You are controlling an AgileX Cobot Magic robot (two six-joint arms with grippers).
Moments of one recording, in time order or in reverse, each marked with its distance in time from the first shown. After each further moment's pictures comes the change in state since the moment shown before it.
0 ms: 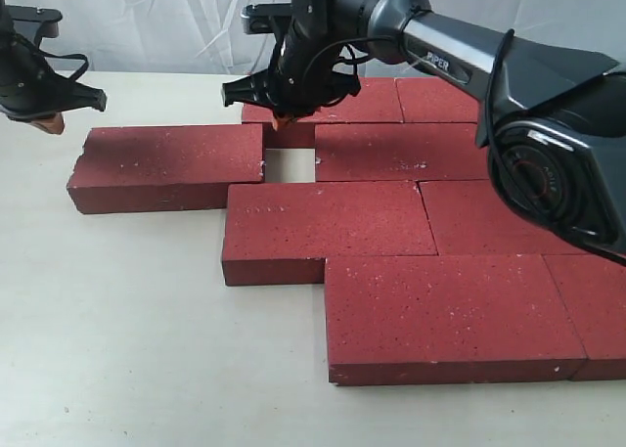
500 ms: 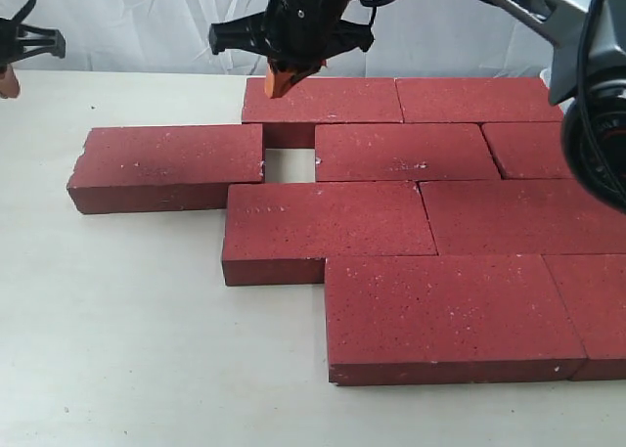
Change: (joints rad) left arm 0.000 -0.299 0.085 -0.011 0.162 -0.125; right arm 0.002 -0.184 -0.002 0.126 0.244 -0.084
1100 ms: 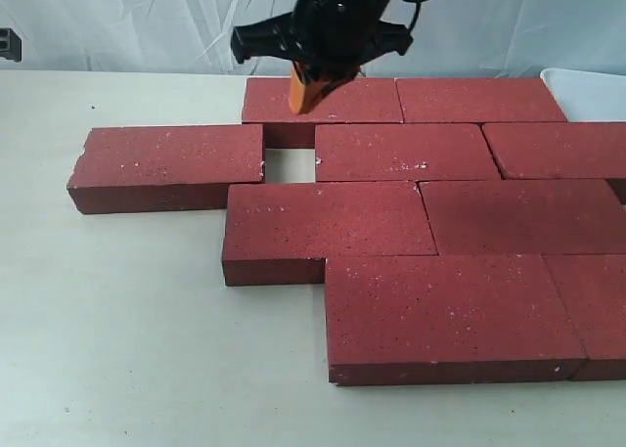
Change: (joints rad) left arm 0.000 -0.303 0.251 0.002 -0.055 -0.004; right arm -0.001 -0.262 0.327 0.038 0.002 -0.069
